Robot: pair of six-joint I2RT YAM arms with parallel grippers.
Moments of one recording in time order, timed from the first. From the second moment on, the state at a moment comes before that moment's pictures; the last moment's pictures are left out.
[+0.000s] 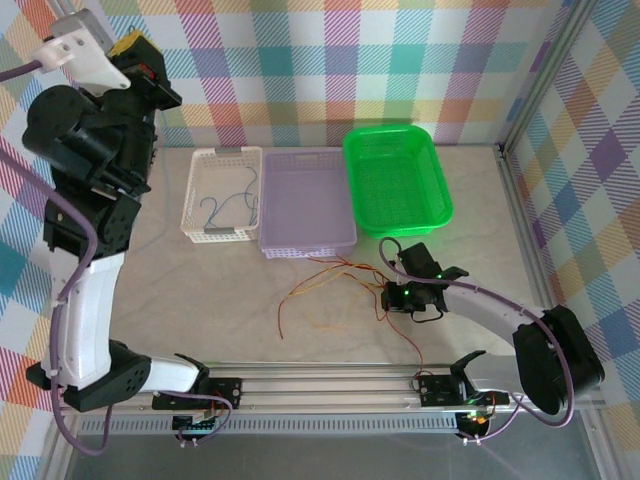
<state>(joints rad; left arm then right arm) -0.44 1.37 2.20 -0.49 -0.44 -0.20 0.50 1.26 0.57 -0.47 -0.28 0.48</state>
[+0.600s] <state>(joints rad) -0.38 1.49 2.20 -0.31 -0.44 -0.10 0.50 1.29 0.57 -0.47 -0.31 0.46</state>
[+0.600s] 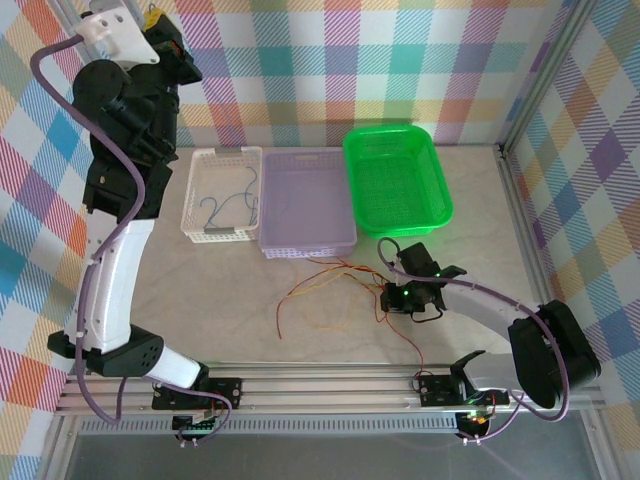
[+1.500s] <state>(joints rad) -0.11 1.67 2.19 -0.32 -0.29 -0.40 0.50 1.36 0.60 -0.47 -0.35 0.46</state>
